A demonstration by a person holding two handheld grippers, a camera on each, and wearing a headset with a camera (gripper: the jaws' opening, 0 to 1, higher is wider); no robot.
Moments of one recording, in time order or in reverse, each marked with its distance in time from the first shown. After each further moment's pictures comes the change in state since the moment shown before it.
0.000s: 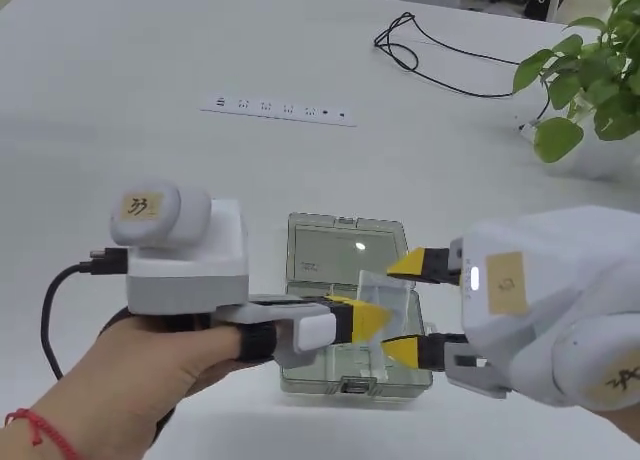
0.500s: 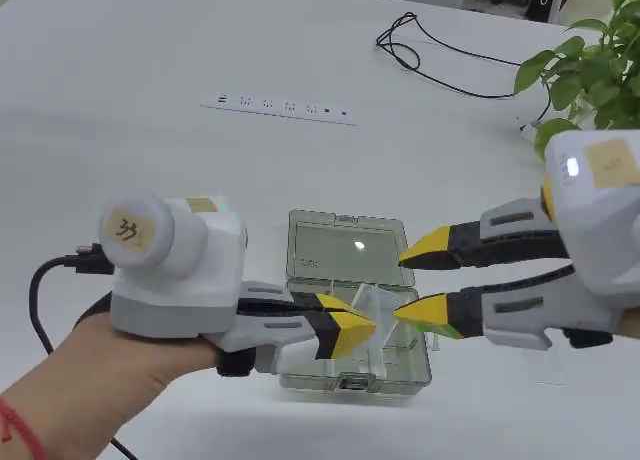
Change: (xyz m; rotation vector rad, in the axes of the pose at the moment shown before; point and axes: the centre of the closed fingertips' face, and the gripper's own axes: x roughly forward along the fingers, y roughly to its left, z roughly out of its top) left arm -0.014 -0.015 -0.010 0.463 0.048 -0.094; right arm -0.032 -0.009 0.019 0.277 -0.244 0.246
